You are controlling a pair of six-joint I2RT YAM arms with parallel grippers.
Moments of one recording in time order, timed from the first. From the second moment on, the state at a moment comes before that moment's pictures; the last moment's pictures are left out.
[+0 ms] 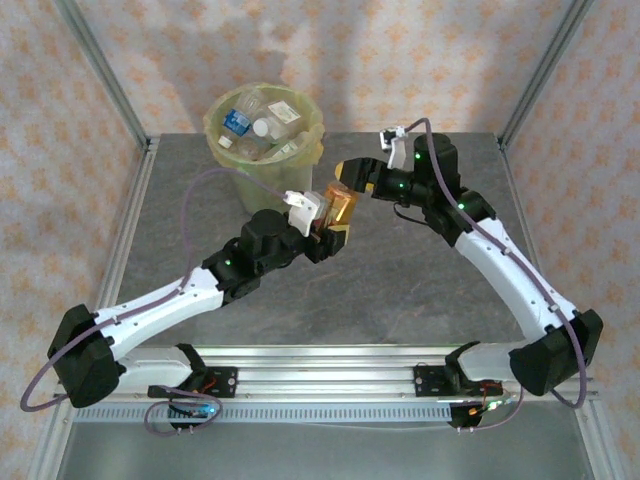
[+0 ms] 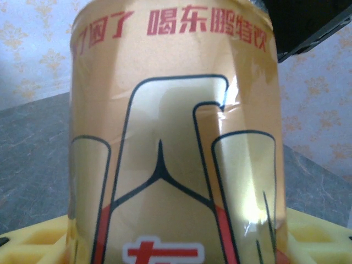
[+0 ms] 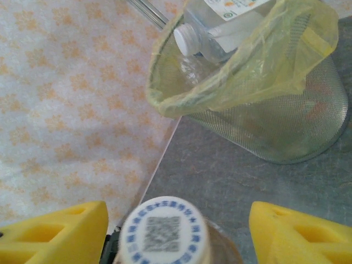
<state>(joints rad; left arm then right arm) -0.78 1.22 0.87 0.12 0.01 -0.19 0.46 1.30 1.33 -0.36 -0.52 0.66</state>
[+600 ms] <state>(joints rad) -0.76 1.21 0.88 0.11 0.03 -0.22 0.50 1.35 1.41 -0.46 -0.49 0.57</state>
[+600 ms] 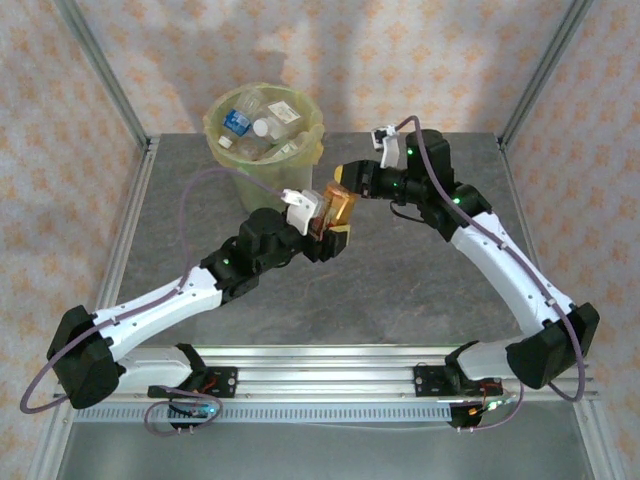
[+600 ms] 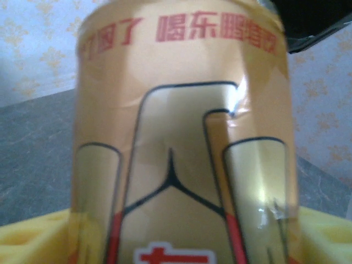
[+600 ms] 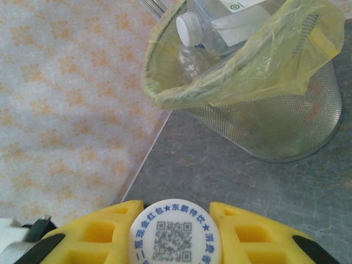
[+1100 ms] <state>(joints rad) -0.74 0.91 1.02 -0.17 -0.28 -0.29 0.56 1.61 2.00 -0.61 -0.11 0.29</state>
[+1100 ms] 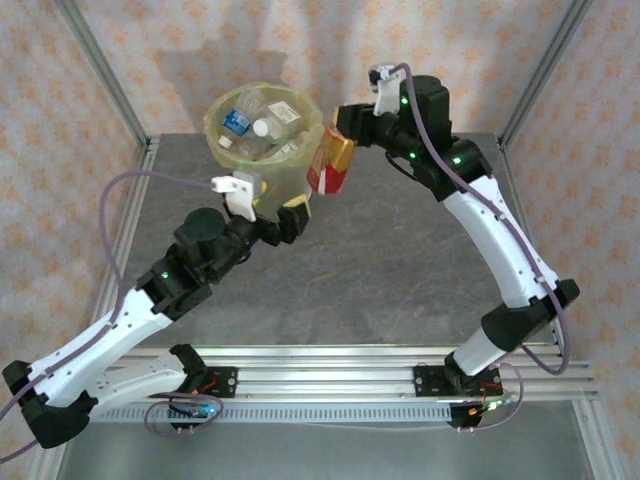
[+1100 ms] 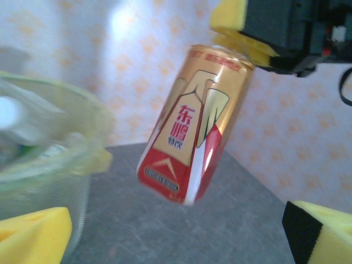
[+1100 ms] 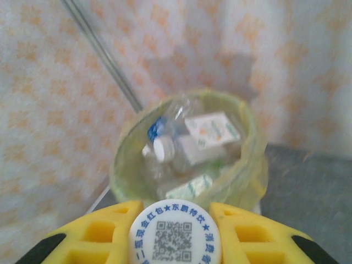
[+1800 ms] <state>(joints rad) -0.55 0.87 1.08 -0.50 -0.65 -0.50 0.74 2.30 2.78 -0.56 0.30 -0.19</state>
